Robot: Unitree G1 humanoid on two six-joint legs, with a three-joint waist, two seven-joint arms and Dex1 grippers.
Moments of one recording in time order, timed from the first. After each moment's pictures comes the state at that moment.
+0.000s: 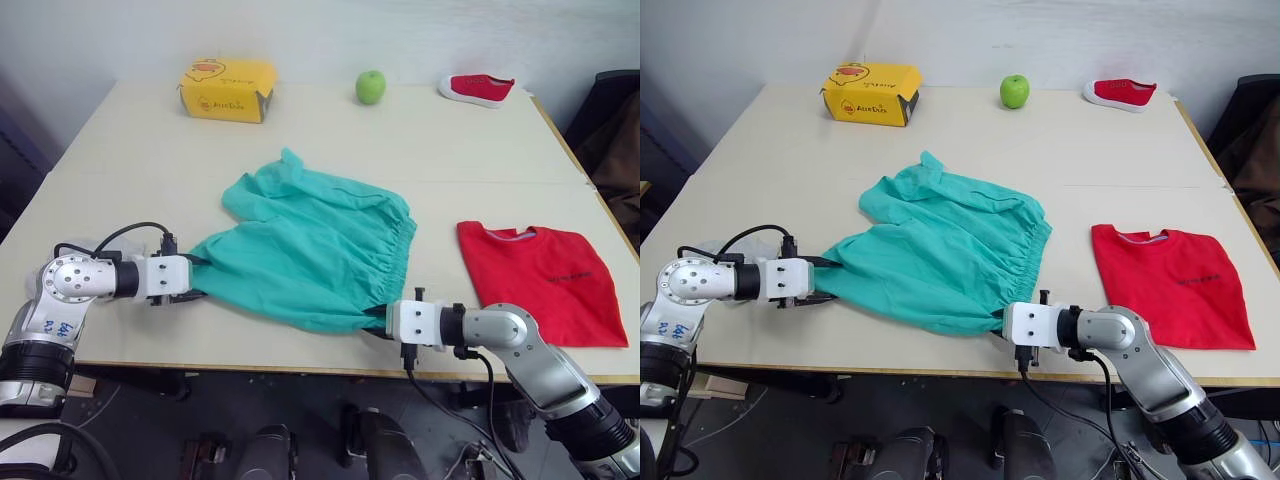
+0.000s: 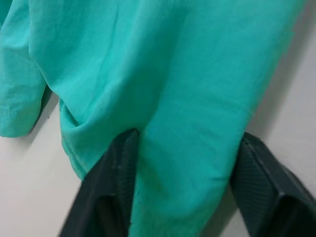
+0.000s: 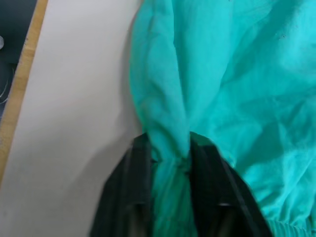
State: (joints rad) left arm -0.50 0.90 -0.06 0.54 0.08 -0.50 -1.04; right arm -0.23 -0.74 0.29 -0.29 0.00 0.09 0.92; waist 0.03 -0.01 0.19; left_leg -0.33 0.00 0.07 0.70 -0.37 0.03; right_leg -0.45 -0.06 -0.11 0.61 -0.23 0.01
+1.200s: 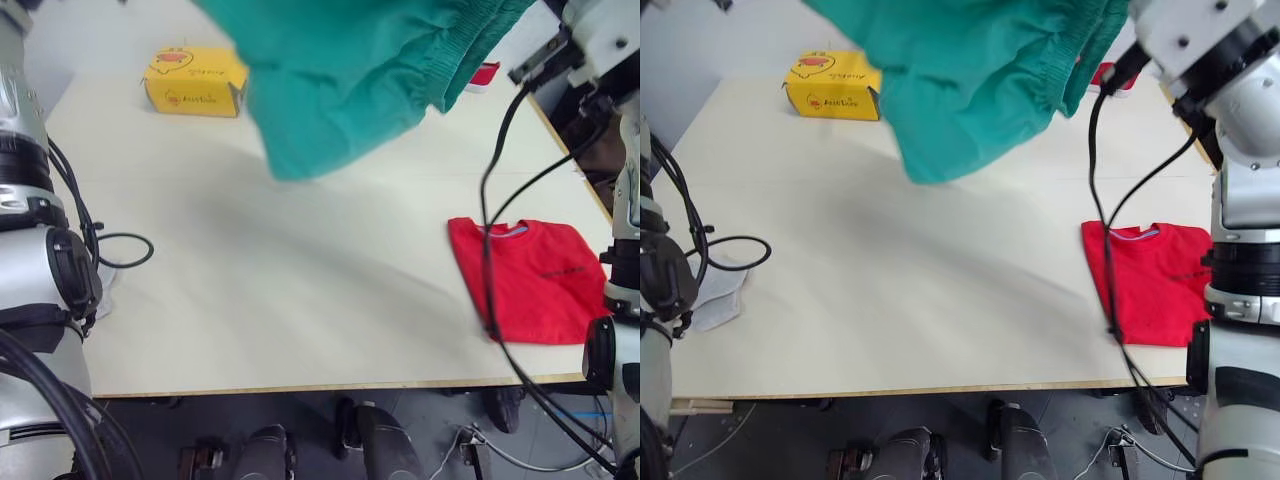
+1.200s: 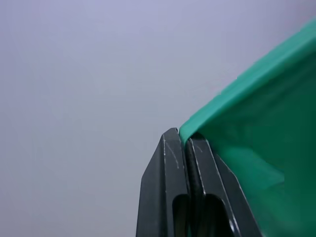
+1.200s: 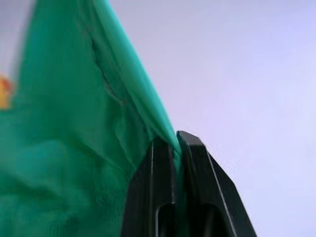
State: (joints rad) left arm -1.39 0.79 0.10 0.96 -0.11 -0.44 -0.73; right arm -0.92 -0.77 -0.06 0.12 0.02 -0.33 0.57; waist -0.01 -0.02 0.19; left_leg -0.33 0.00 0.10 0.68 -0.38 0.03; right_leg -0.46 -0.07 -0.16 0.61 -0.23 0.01
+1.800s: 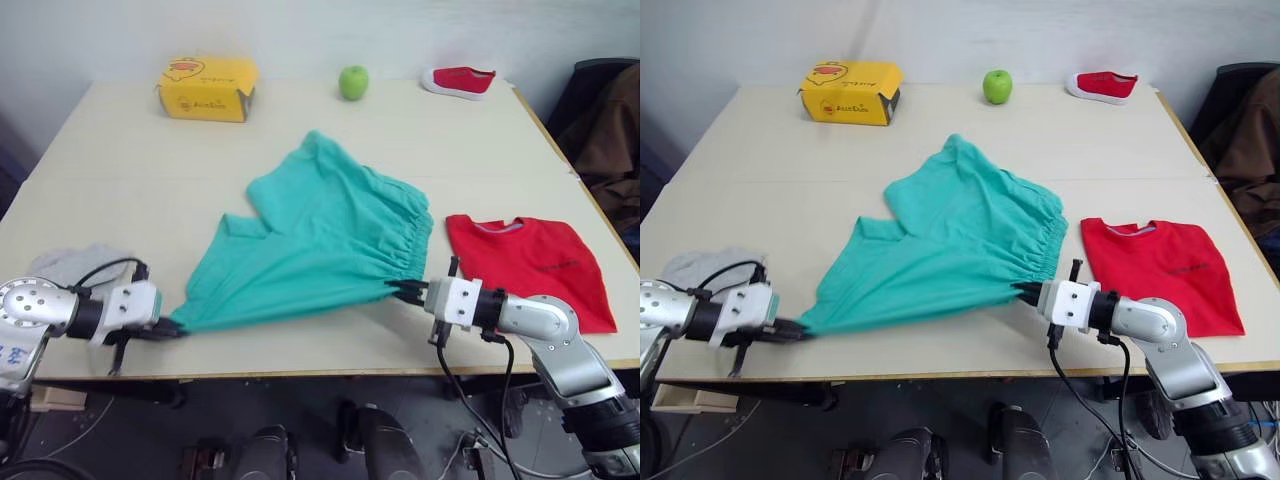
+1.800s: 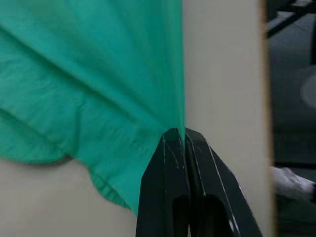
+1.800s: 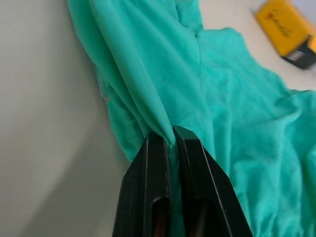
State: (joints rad) left arm -0.06 1.15 0.07 0.08 -0.25 -0.06 -1.38; right arm -0.17 -0.77 0.14 -0.20 0.16 -0.17 0.94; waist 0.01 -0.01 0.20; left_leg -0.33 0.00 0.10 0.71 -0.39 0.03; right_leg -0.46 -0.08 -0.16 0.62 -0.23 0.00
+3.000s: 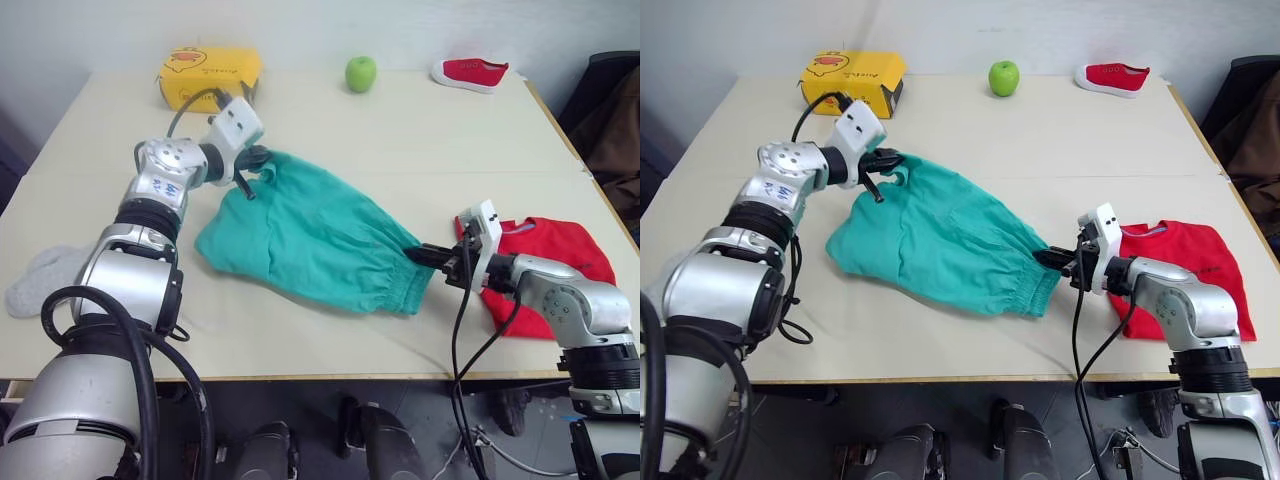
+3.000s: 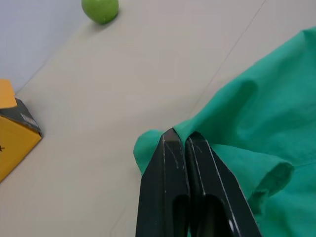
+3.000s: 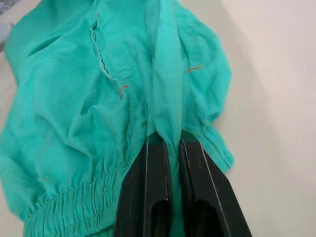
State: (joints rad) left arm -1.37 0.47 -0.20 1.35 0.11 -0.17 -0.62; right arm -0.51 -0.65 -0.05 0.08 0.61 0.75 0.74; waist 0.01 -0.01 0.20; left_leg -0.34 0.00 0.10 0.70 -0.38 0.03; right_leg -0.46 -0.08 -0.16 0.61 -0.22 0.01
